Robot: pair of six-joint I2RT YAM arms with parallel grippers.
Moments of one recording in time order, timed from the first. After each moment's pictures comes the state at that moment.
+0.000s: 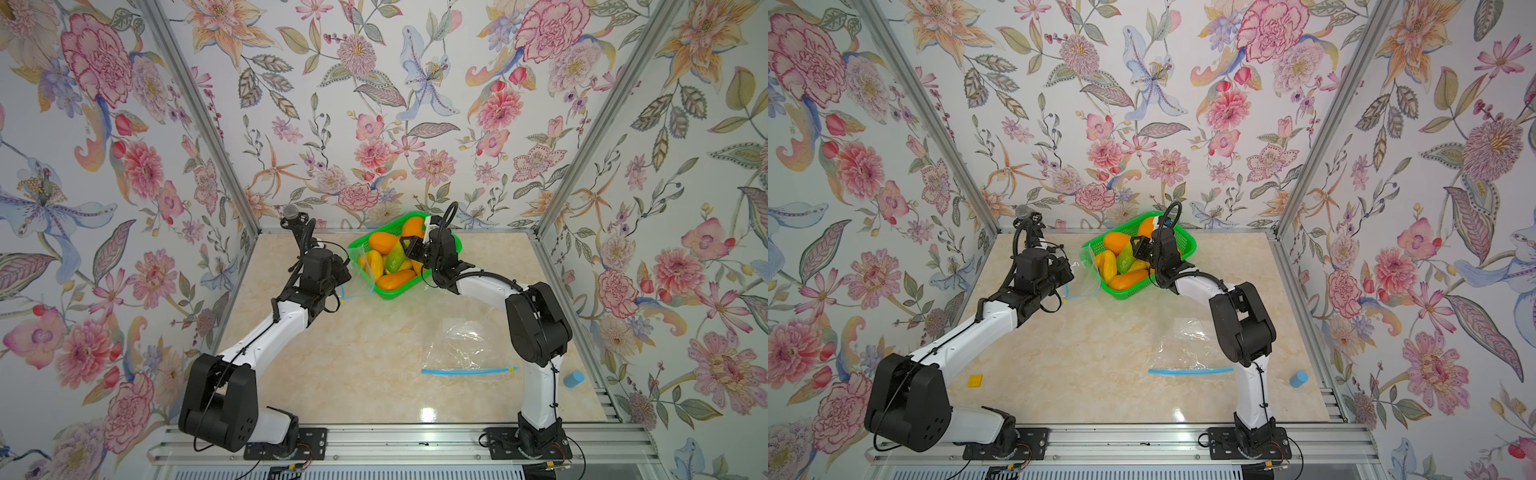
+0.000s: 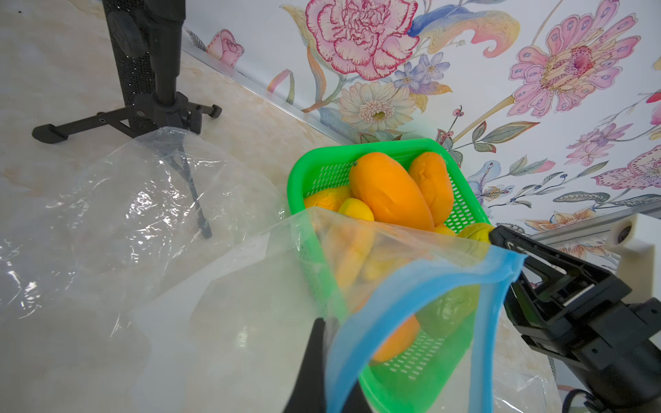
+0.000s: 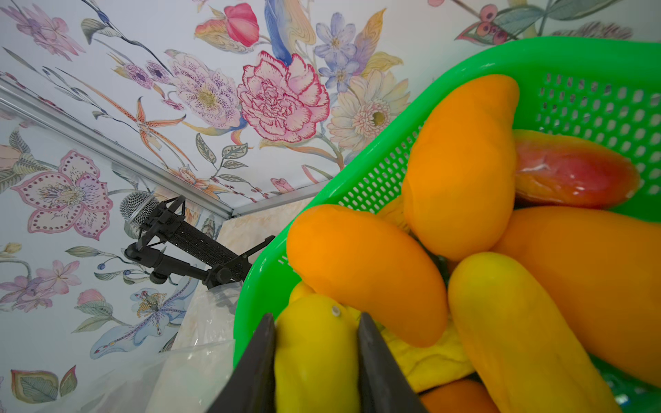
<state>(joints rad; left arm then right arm) -0.32 1.43 0.99 -0.07 -0.08 -0.69 0.52 2.02 1.42 0.34 -0.05 0.69</state>
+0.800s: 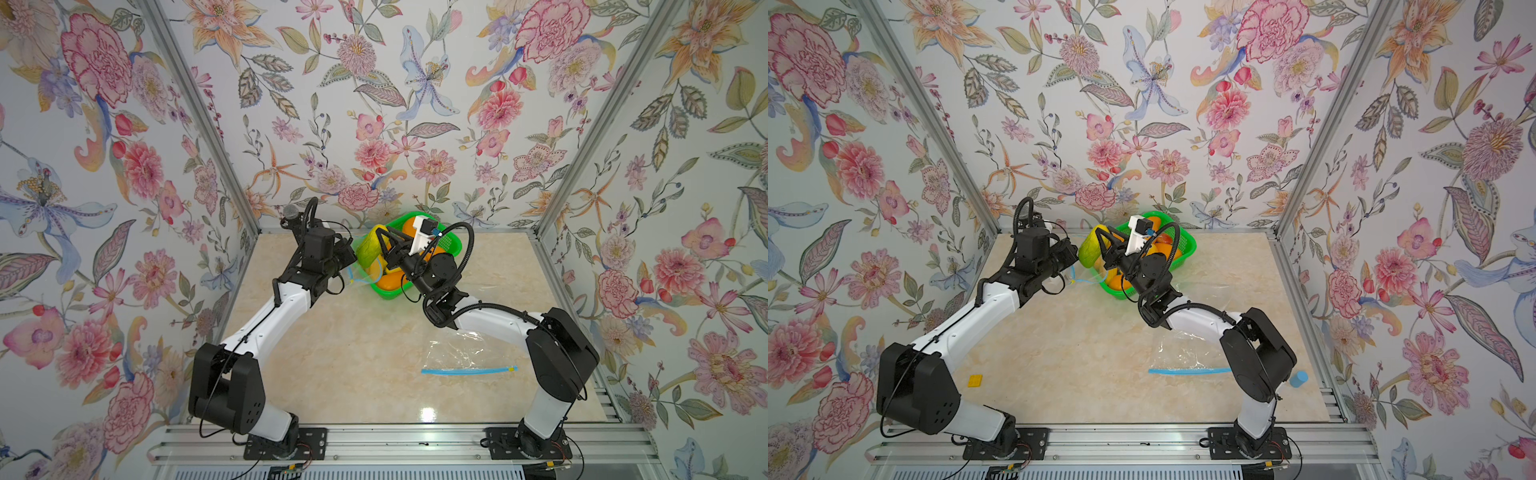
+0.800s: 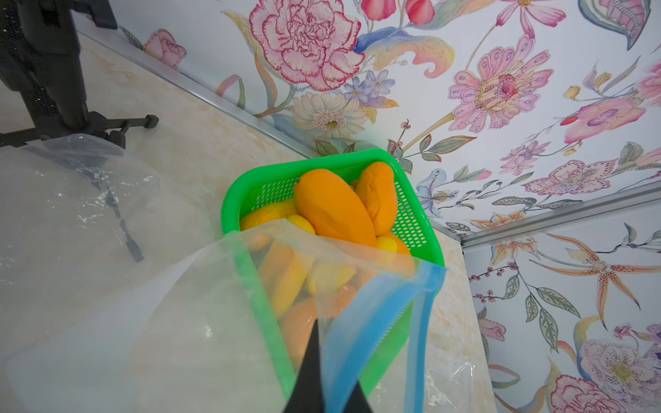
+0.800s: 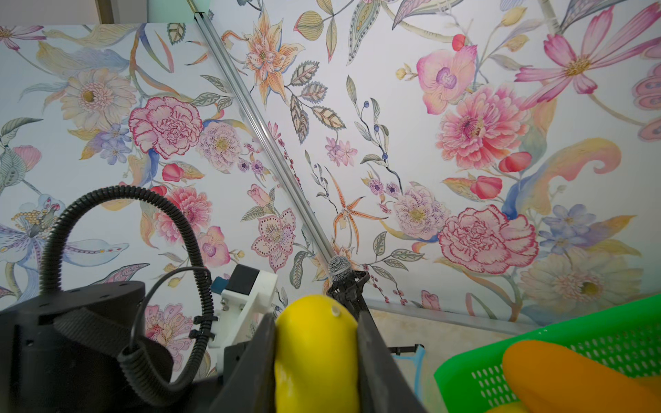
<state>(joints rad) -0.33 1.49 1.20 -0.18 0.03 -0.76 0.79 1.79 1.18 0.93 0.07 0.50</state>
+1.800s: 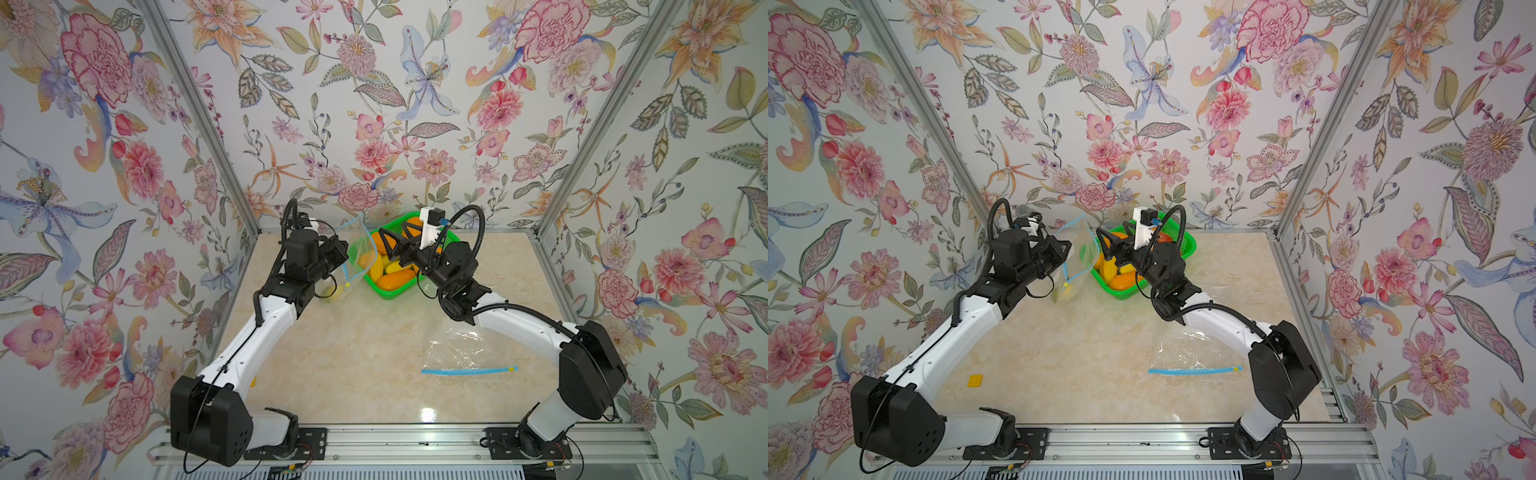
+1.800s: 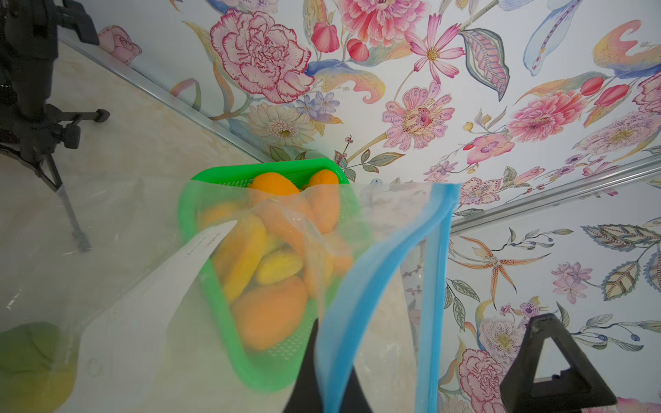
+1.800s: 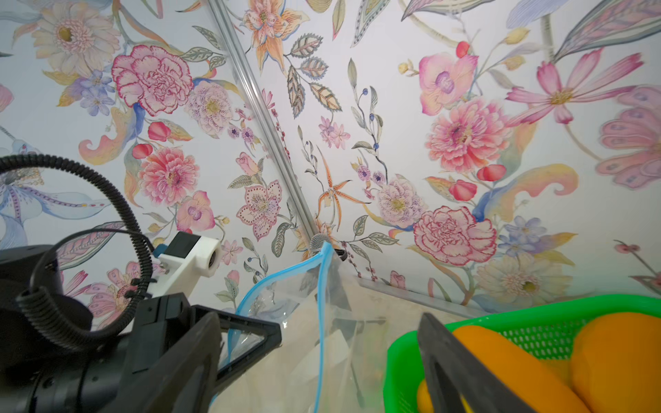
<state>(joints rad) -0.28 1.33 1.13 -0.15 0.15 -0.84 0.68 1.60 1.21 0.56 -0.02 0.40</state>
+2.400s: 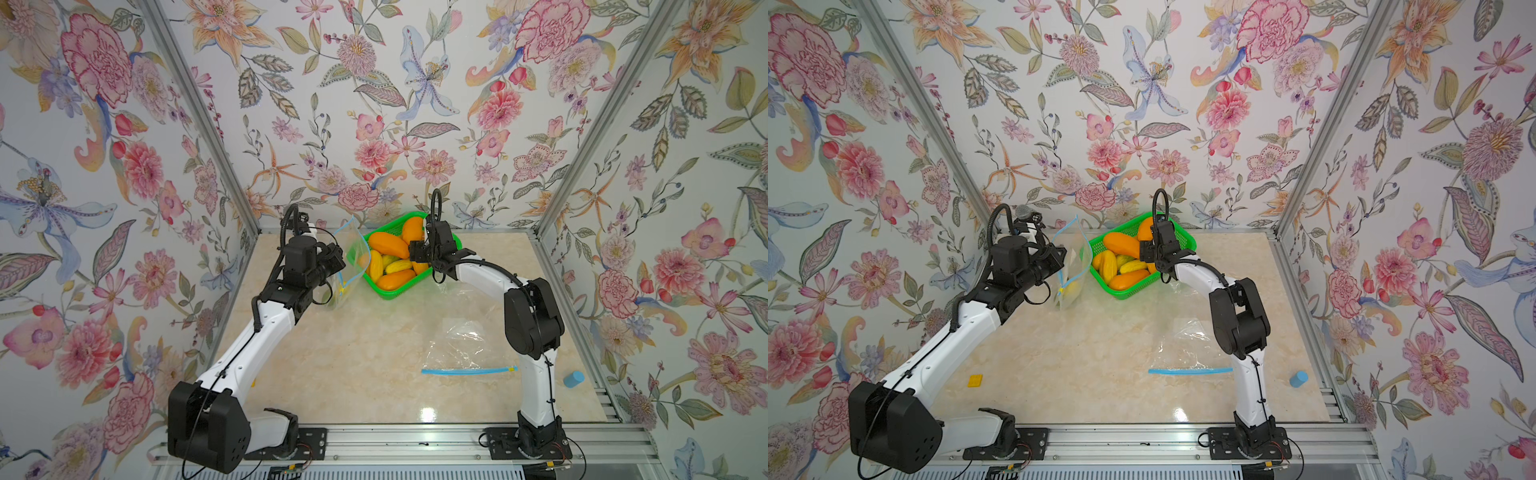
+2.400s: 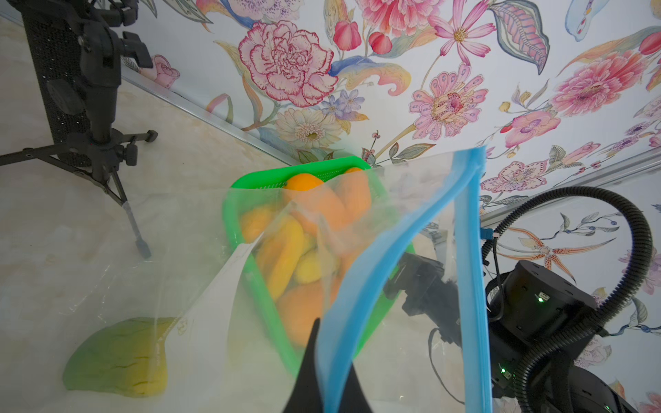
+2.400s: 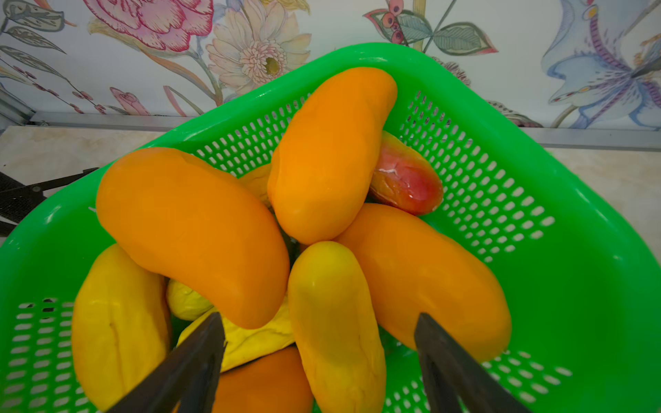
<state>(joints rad) -0.27 1.30 1.07 -0.15 0.10 -0.72 0.49 2.16 1.72 -0.19 0.14 0.27</state>
